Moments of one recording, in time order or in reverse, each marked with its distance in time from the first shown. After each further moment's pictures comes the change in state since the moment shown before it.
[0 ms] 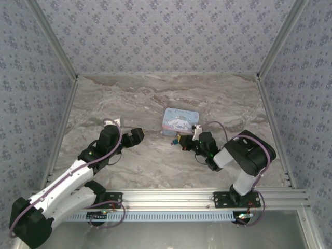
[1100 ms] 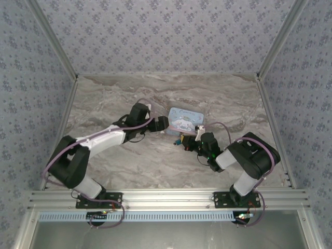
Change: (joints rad) left arm -0.039 0.737 0.380 0.216 0.223 0.092; right arm -0.018 -0.042 -0.027 -0.051 0.027 0.019
